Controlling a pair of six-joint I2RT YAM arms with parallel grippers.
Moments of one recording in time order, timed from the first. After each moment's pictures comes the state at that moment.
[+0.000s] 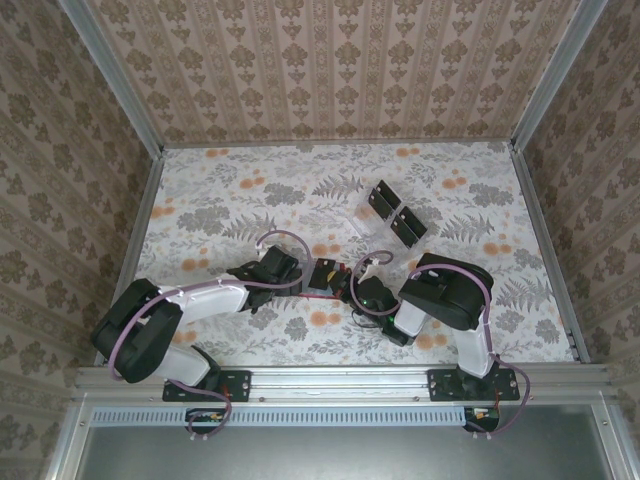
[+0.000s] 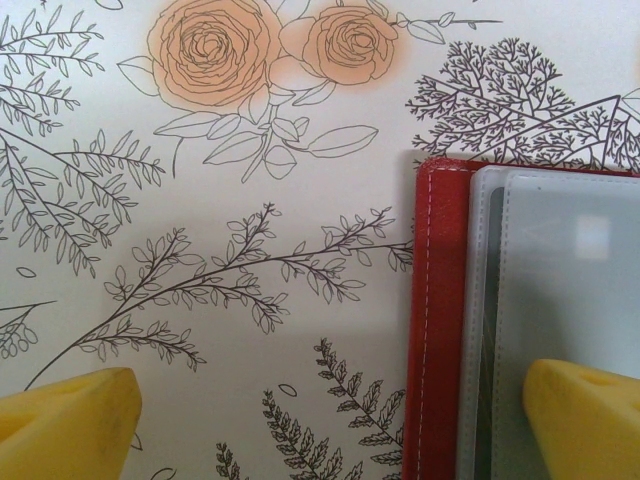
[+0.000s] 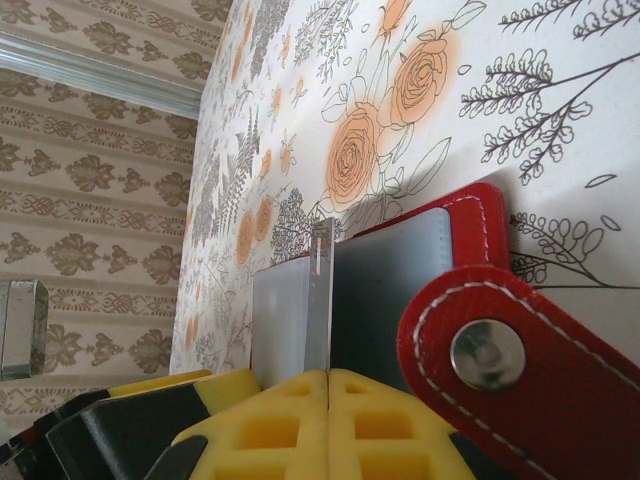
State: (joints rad) left arm -0.75 1.42 0.58 -0.21 -0.34 -0.58; right arm 0.89 1.98 0.42 1.25 0.23 1.27
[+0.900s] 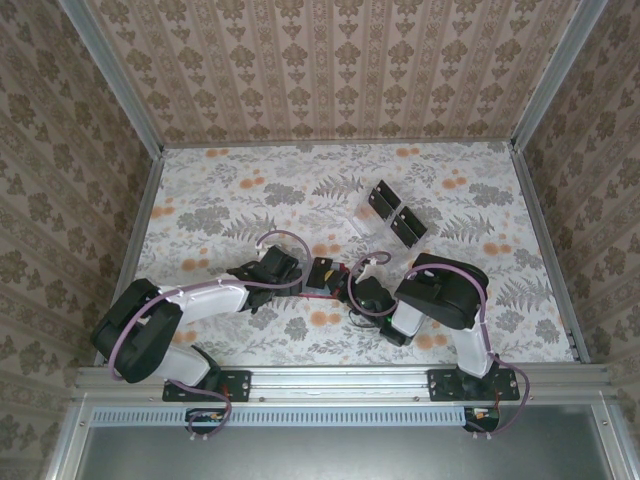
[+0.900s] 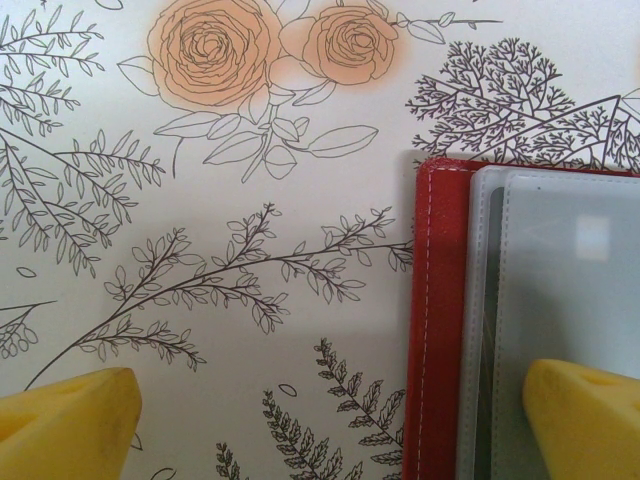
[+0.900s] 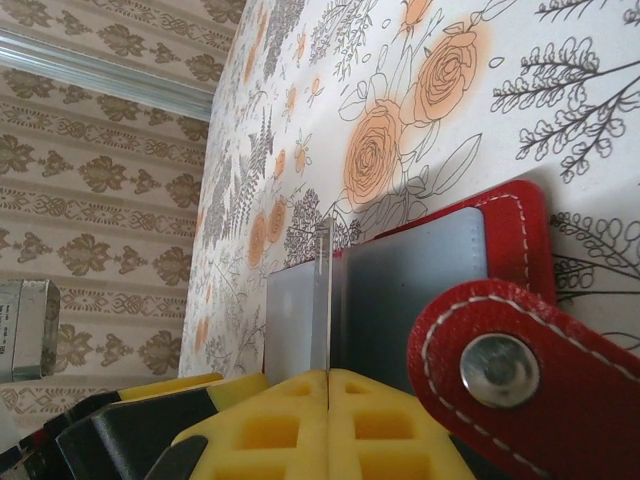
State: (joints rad) left arm -0.75 1.42 0.58 -0.21 -0.34 -0.58; right arm 0.91 2.00 0.44 1.28 0.24 1.27
